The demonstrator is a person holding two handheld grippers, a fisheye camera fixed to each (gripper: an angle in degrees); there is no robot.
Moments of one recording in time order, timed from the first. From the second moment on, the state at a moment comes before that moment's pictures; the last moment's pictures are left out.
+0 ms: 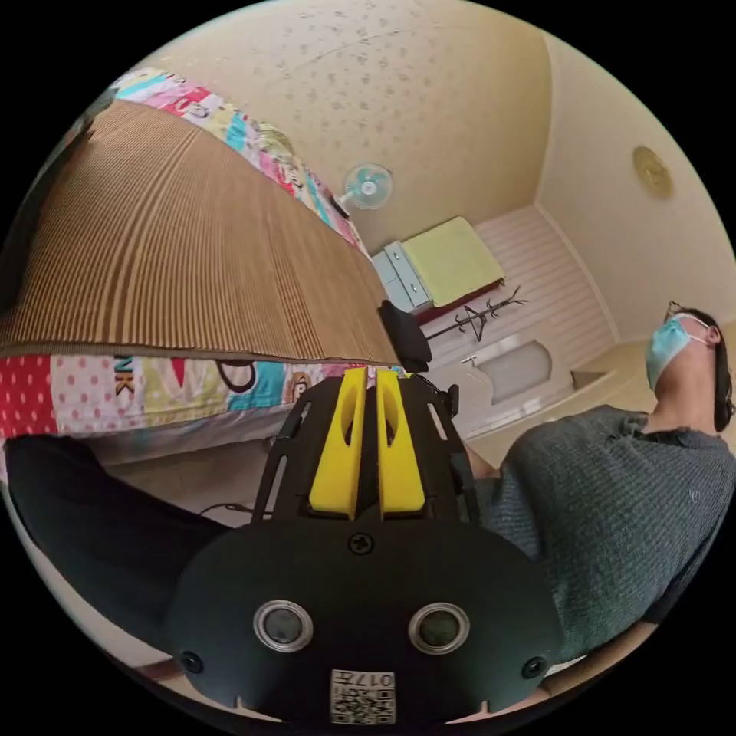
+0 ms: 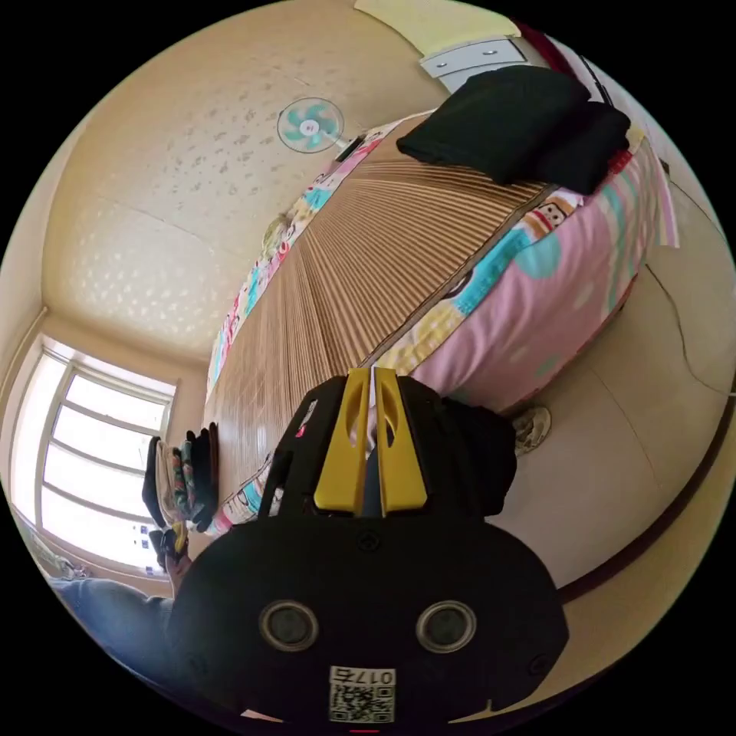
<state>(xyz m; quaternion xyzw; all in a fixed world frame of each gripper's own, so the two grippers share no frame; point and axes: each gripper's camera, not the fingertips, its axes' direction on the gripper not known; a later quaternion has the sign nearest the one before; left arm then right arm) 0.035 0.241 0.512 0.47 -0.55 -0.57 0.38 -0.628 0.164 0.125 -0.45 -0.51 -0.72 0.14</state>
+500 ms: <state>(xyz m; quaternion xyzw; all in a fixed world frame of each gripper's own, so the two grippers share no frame) 0.005 0.149 0.479 0.37 -0.67 -0.50 0.39 -0.856 0.201 0.123 -0.48 -0.62 -0.54 0.31</state>
